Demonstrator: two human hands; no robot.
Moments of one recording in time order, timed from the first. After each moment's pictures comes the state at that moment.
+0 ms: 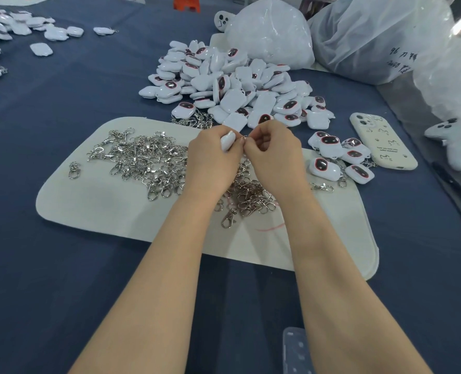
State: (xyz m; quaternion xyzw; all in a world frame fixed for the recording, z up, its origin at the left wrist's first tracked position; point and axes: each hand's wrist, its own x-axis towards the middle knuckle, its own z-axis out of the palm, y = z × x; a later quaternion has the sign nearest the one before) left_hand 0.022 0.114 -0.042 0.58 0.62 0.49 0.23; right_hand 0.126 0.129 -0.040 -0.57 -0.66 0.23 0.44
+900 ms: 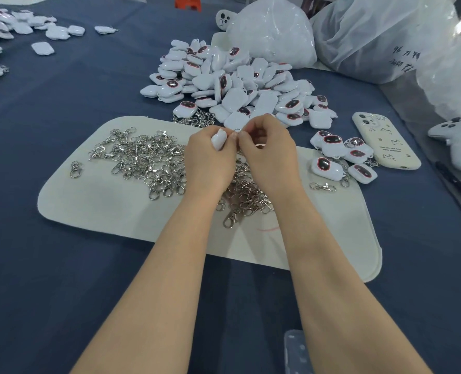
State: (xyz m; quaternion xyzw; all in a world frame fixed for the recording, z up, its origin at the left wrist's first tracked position) left_hand 0.023 0.115 -0.047 0.47 0.62 0.56 0.29; right_hand 0.113 0.126 -0.041 -0.53 -0.64 0.27 0.49
